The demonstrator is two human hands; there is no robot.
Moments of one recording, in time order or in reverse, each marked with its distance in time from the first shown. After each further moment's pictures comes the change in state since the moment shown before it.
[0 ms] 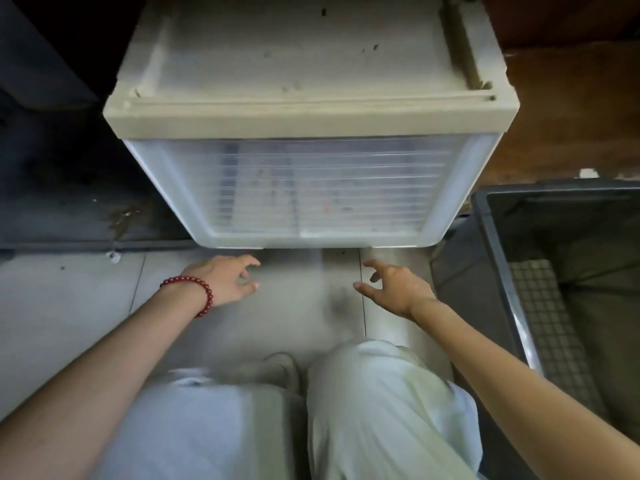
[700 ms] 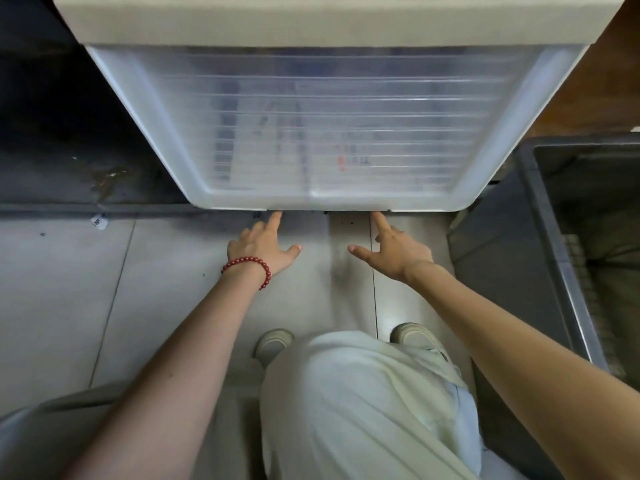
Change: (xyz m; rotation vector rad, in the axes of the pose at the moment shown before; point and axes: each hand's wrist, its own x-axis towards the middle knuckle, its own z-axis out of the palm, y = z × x) left_hand 0.055 0.035 0.072 -0.132 0.245 -0.159; right_hand 0.047 -0.005 0.043 -0.039 0.106 0.063
